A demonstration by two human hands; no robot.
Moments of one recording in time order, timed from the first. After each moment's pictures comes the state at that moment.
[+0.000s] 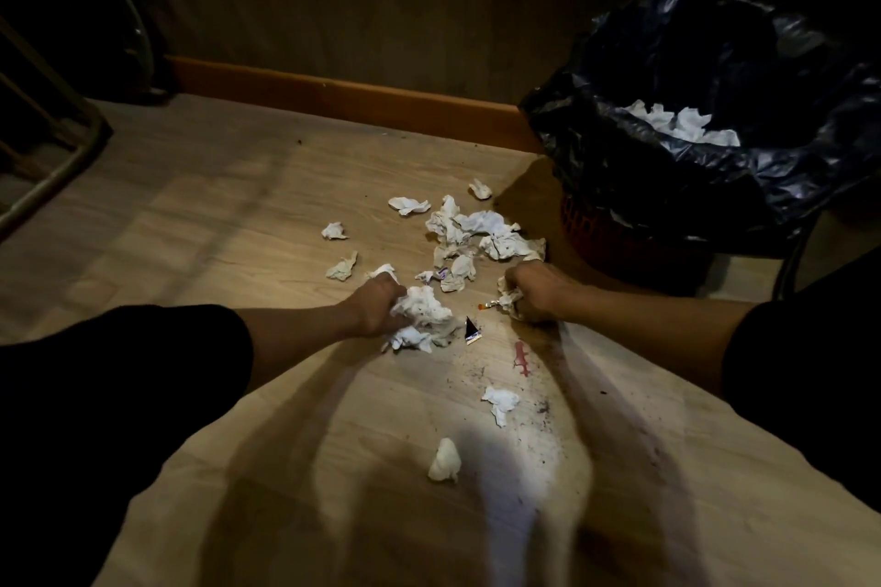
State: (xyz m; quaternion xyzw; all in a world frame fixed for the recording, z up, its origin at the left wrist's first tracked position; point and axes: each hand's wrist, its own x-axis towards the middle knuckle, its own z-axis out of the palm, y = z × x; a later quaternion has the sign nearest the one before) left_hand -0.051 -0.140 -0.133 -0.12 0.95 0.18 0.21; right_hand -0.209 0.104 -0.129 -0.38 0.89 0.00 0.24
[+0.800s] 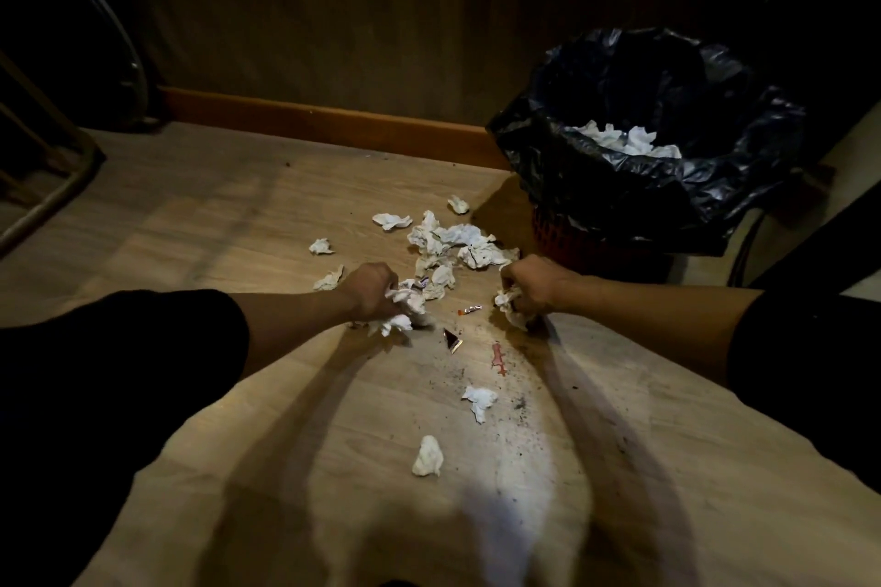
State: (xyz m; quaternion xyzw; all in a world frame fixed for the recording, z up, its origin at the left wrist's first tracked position) left_hand -0.066 -0.117 -0.079 -0.11 0.97 0.15 0.16; right_hand -0.208 0.136 -0.079 -0.39 0.89 0.00 0.23
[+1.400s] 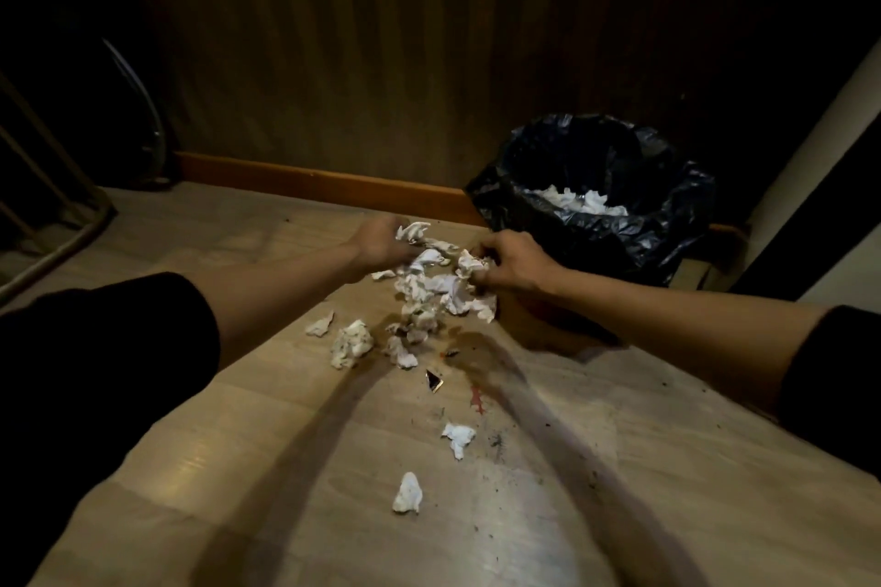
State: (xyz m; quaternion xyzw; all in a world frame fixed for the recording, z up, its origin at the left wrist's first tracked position) left_hand -0.110 -0.072 0.062 -0.15 0.91 0.37 0.01; right_hand -0.194 0.143 0.043 -0.35 0.90 -0.25 0.10
